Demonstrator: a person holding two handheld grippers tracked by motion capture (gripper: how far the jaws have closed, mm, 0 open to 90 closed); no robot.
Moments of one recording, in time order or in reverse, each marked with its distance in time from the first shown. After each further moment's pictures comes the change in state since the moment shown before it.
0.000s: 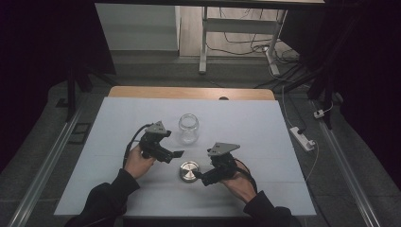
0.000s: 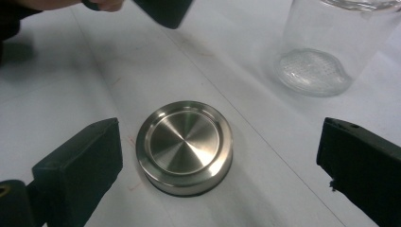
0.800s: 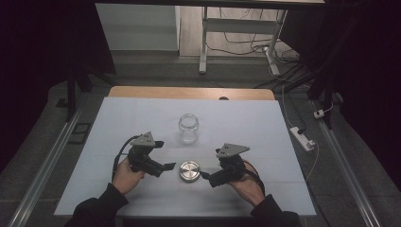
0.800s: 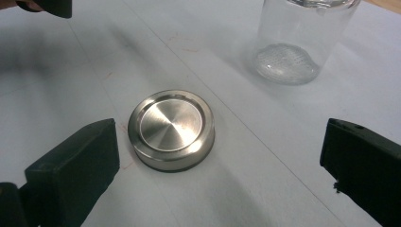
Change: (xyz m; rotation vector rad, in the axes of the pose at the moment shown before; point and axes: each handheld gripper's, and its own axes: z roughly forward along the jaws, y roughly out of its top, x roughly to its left) left arm -0.028 -0.026 -0.036 -0.038 -0.033 -0.025; right arm -0.003 -0.007 -0.025 -0.015 -0.047 0.008
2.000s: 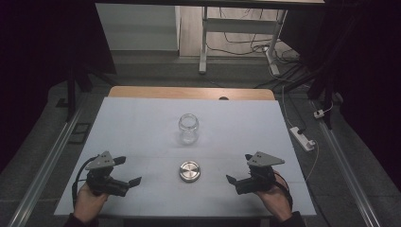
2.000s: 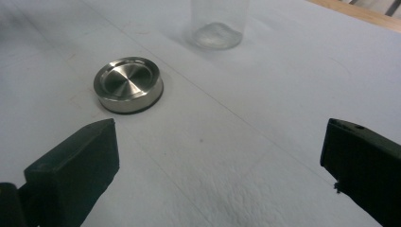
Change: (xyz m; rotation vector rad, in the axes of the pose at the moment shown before) left arm -0.019 -0.074 -0.087 -0.033 0.190 -0.127; right arm -0.012 -0.038 -0.074 -0.028 -0.170 0.077
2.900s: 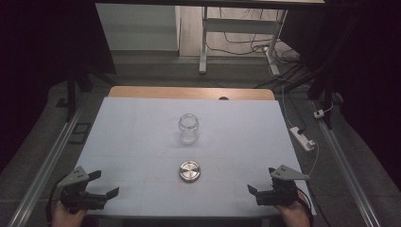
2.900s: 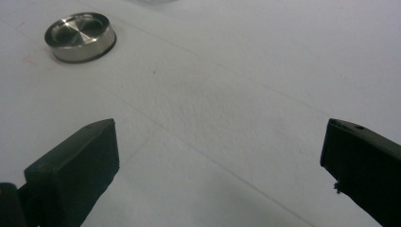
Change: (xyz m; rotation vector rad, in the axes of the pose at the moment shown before) left arm 0.010 -0.057 -0.040 0.013 0.108 -0.138; right arm -0.016 -0.051 -0.043 0.056 -0.125 0.125
